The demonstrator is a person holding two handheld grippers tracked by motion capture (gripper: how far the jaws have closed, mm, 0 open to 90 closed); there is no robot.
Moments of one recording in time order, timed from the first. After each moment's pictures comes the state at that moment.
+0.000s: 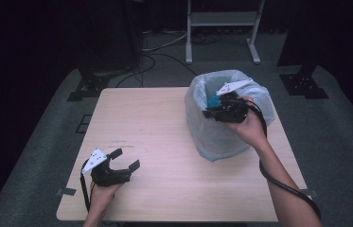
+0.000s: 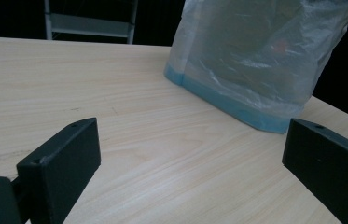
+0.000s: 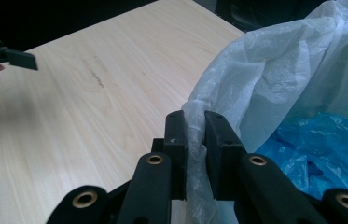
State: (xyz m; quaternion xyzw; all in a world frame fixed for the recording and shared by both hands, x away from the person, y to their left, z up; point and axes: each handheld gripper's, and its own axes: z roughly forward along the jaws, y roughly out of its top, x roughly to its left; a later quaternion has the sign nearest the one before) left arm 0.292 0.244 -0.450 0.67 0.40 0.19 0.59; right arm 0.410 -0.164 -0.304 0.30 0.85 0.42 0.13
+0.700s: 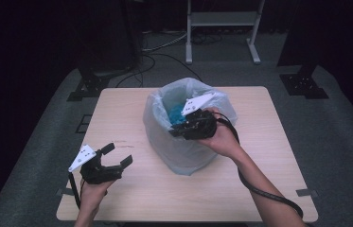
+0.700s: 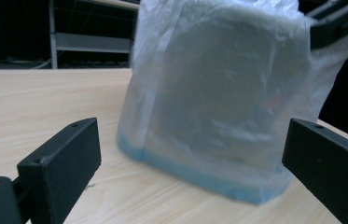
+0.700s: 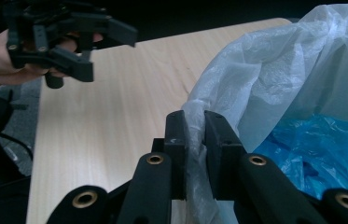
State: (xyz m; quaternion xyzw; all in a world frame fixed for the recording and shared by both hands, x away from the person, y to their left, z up) left arm 0.283 0.258 -0.412 0.66 0.39 0.21 0.61; right arm 0.371 -0.079 -0.306 0.15 0.88 0.45 0.07
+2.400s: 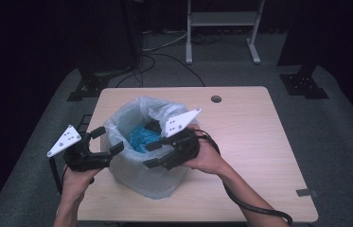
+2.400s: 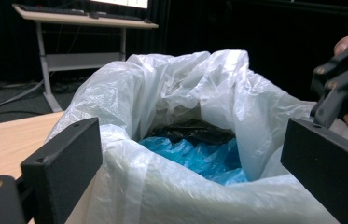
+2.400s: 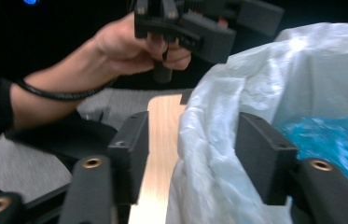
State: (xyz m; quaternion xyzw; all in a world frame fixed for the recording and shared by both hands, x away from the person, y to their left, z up) left arm 0.286 0.263 -0.336 0.68 0.35 0.22 0.60; right arm 0.323 -0.039 -0.308 0.04 0.84 0.53 -0.05
